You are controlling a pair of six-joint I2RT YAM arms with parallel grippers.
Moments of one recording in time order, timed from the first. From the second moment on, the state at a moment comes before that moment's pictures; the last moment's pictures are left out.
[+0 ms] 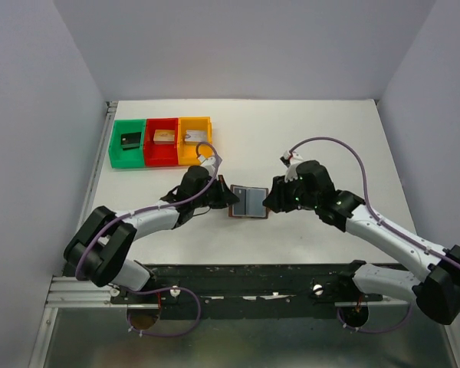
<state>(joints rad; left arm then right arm) -0.61 1.42 0.59 0.32 0.30 -0.71 0.67 1.08 0.80 -0.32 -0.13 0.36</state>
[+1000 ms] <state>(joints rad) -0.54 1.67 0.74 0.33 0.42 -0.70 0.52 1.60 0.78 0.04 -0.39 0.52</state>
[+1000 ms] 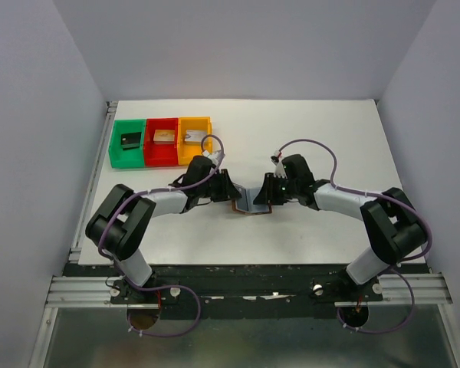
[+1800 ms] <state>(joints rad) -0.50 1.56 0.82 -0.08 0.18 -0.60 0.52 1.62 0.78 0.04 -0.40 0.52</state>
